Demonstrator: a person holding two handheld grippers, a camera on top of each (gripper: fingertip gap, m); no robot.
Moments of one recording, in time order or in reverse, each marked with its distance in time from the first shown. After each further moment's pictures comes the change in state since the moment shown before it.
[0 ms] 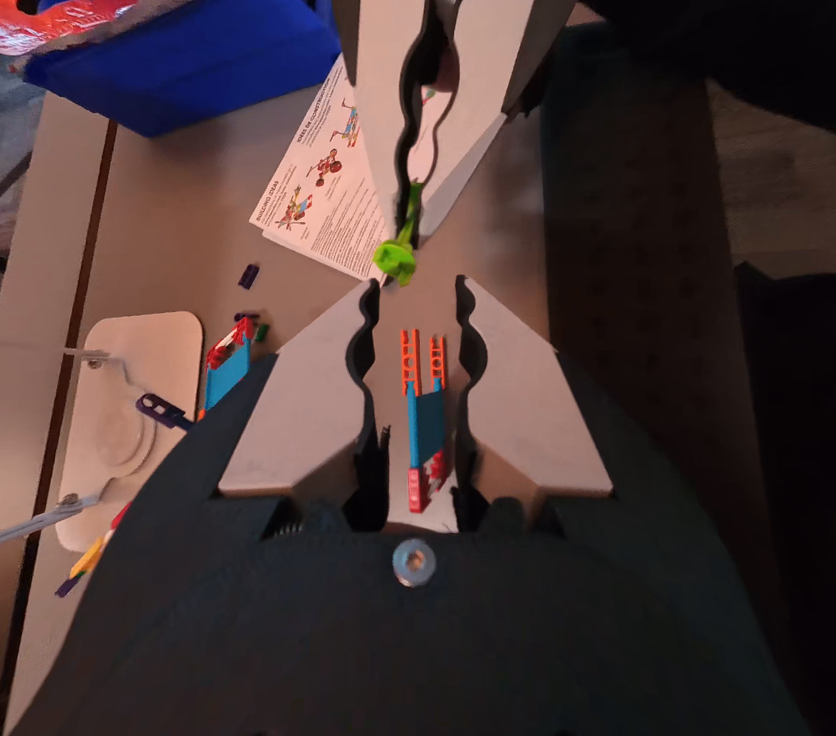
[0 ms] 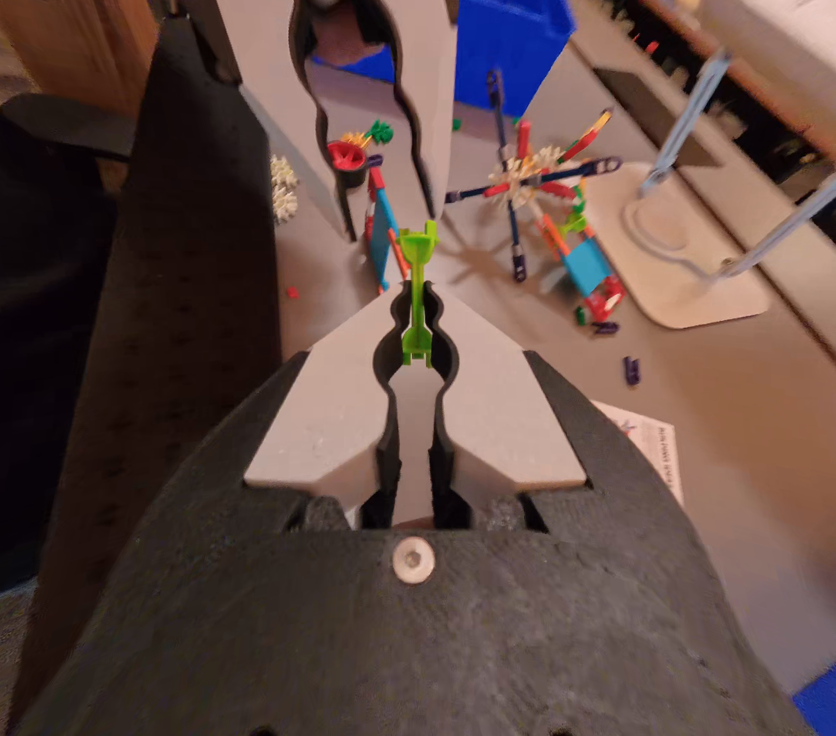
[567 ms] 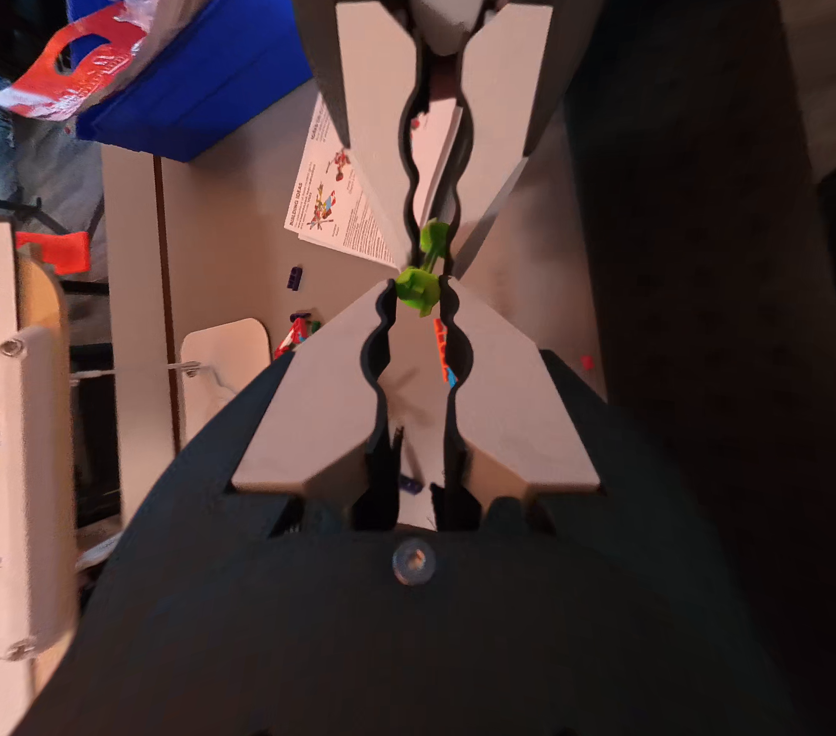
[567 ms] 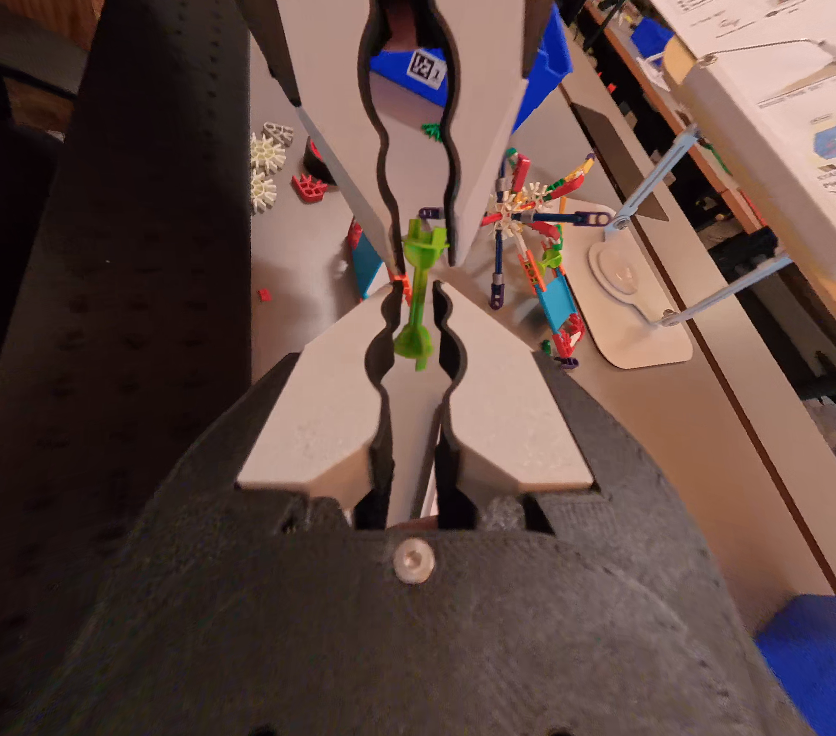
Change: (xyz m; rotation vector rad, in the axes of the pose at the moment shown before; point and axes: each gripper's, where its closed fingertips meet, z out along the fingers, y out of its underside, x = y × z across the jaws) left arm -0.007 0.000 -0.001 -0.119 -0.057 0.226; right arm -0.007 -0.007 0.019 -0.056 0.055 -0.190
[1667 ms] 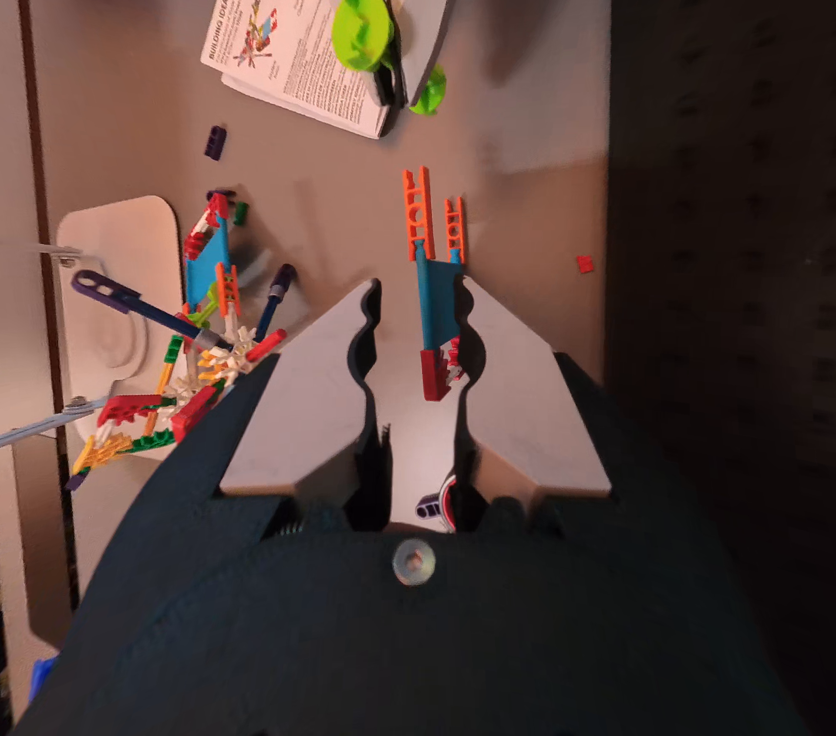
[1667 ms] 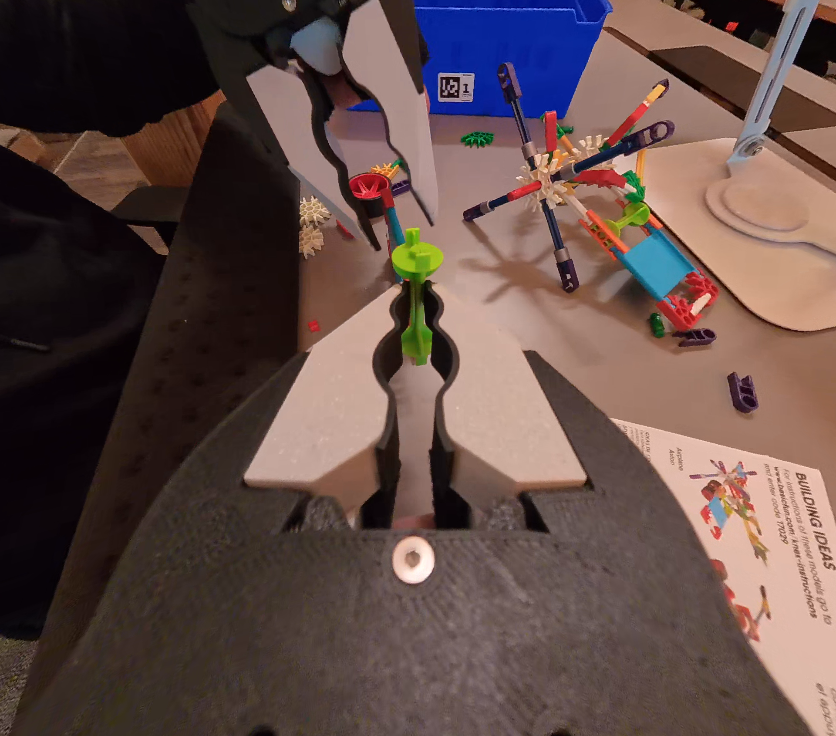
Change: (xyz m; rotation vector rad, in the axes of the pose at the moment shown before) left arm 0.021 0.082 0.011 -0.122 0.066 -0.161; right arm 0.004 0.017 0.010 0.143 -0.207 0.401
